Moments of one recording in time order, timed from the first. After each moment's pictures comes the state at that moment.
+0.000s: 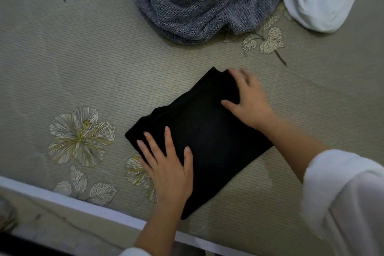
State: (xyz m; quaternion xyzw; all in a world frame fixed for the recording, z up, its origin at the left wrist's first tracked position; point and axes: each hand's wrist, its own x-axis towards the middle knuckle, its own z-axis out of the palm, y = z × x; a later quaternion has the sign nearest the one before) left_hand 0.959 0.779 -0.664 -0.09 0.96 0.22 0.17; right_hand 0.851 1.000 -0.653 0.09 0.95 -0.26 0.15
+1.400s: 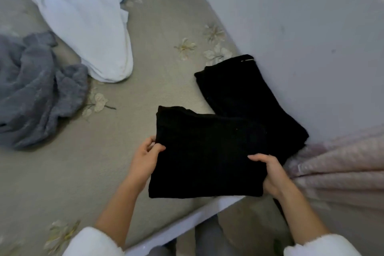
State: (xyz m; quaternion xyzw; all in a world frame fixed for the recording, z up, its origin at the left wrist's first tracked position) left_hand 1.029 1.030 -0.458 0.08 0.74 0.47 0.48; right_hand 1.294 1.188 -0.467 0.61 0.28 -0.73 -0.13
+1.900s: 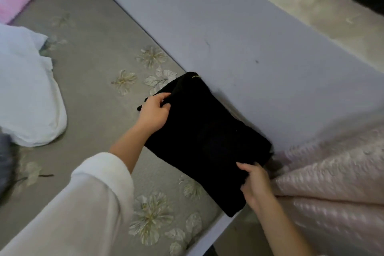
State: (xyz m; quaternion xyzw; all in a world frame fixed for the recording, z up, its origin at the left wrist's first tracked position) left_hand 1.050 1.347 -0.460 0.44 0.76 0.30 0.39; right_hand 1.343 1.283 -0.505 0.62 0.11 -0.70 -0.34
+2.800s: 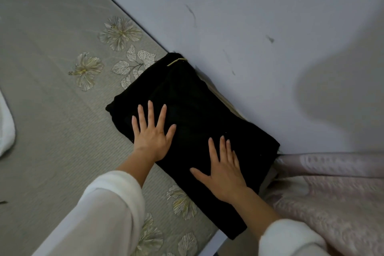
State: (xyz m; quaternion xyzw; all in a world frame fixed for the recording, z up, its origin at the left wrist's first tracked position) left_hand 1.083 1.359 -0.617 0.57 0.79 -0.07 0.22; right_hand 1.302 1.335 -0.597 0.56 0.74 -0.33 0.17
